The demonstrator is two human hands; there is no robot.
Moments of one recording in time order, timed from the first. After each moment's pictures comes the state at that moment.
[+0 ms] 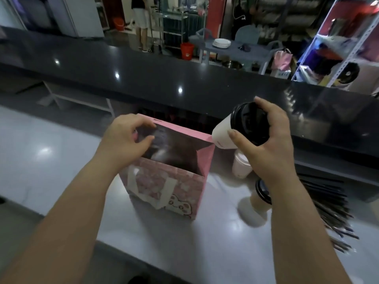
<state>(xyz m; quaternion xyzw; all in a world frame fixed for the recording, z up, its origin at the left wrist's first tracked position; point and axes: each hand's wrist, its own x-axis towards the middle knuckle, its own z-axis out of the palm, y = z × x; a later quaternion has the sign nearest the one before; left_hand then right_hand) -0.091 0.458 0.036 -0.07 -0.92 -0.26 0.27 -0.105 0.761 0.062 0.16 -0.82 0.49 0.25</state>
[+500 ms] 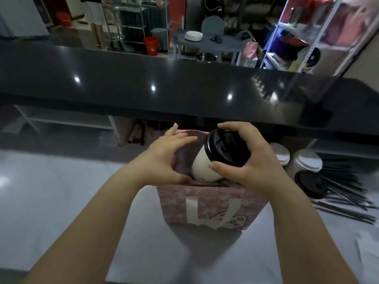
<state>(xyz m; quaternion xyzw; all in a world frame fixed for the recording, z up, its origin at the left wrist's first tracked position) -0.160 0.364 0.022 -0.27 -0.91 -0.31 -0.06 -0.108 0.600 0.056 0.19 -0.87 0.44 0.11</state>
